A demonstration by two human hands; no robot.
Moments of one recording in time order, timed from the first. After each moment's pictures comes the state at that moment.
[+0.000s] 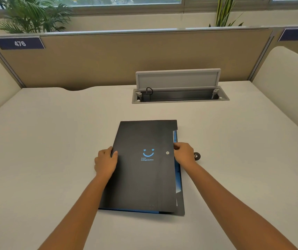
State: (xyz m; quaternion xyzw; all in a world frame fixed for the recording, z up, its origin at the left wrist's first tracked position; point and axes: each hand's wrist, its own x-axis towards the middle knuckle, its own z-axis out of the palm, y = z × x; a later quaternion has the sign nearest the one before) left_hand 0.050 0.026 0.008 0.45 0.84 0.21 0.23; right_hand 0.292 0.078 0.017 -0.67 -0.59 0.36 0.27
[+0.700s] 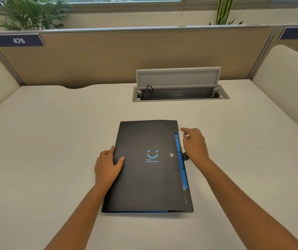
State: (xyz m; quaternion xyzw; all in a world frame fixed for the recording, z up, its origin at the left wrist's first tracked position) left_hand 0.047 0.006 -0.013 0.53 0.80 0.24 0.15; right_hand 0.317 0.079 0.041 -0.64 -0.64 0.22 0.35
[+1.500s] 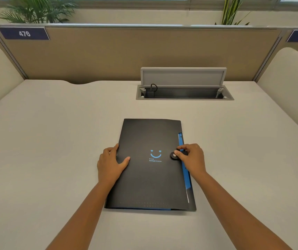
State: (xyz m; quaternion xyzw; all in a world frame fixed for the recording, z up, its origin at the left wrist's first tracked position) left_hand 0.046 0.004 -0.022 0.54 0.79 0.25 0.12; right_hand 0.313 0.059 -0.004 -0.64 -0.63 0.29 0.35
